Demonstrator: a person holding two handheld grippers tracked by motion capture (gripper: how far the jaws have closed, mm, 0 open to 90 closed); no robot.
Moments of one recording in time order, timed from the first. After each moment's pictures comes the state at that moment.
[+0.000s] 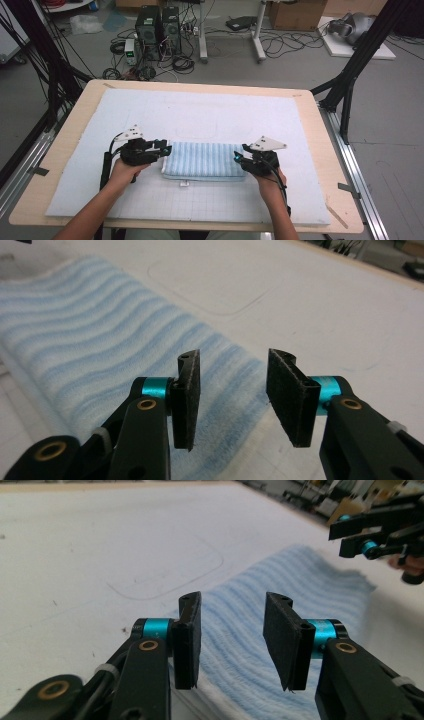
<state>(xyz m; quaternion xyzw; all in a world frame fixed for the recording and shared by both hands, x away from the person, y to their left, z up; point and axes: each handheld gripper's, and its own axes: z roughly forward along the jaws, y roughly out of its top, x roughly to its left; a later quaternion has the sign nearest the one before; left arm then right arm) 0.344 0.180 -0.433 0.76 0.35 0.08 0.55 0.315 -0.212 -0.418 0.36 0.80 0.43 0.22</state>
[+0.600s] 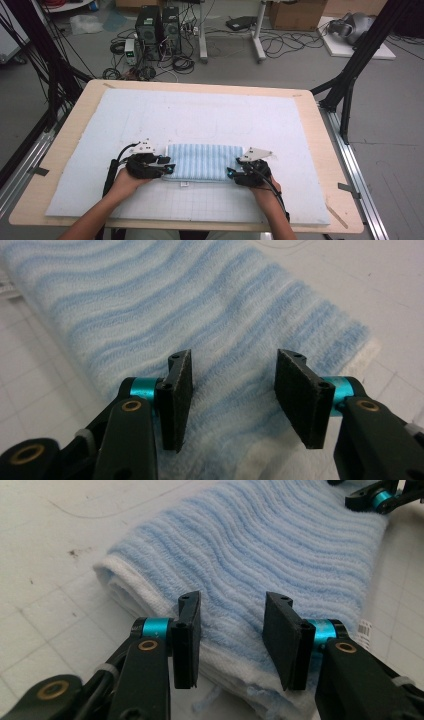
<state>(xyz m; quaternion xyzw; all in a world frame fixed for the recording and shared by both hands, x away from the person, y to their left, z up) 0.319 0.167 -0.449 0.83 0.31 0.07 0.46 0.301 -0.199 -0.444 0.33 0.85 0.38 0.17</state>
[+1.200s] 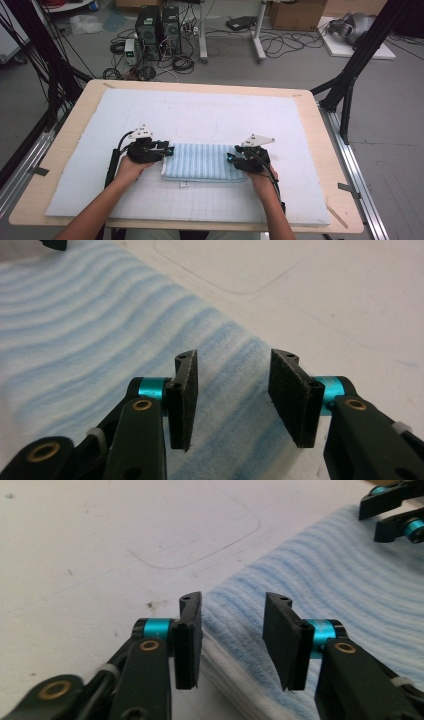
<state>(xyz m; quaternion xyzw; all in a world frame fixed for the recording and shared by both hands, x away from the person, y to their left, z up) 0.362 0.170 -0.451 0.79 0.37 0.10 0.48 0.339 -0.200 -0.438 0.36 0.82 0.41 0.17</state>
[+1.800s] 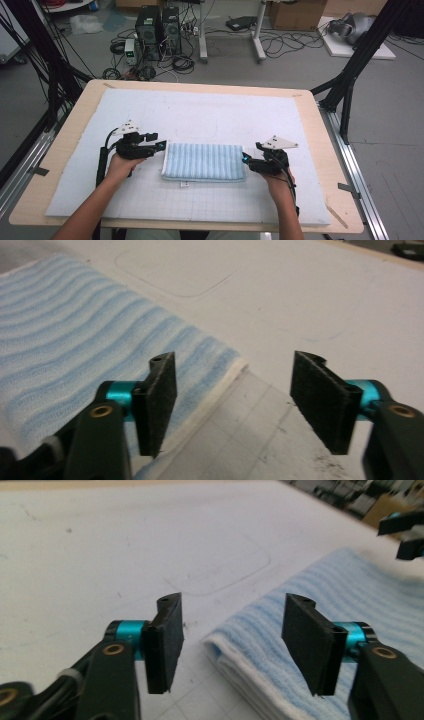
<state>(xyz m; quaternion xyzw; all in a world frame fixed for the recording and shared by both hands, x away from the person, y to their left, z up) 0.360 0.206 -0.431 0.73 0.37 0.11 0.56 0.320 -0.247 -0.423 0.39 0.78 0.43 0.22</state>
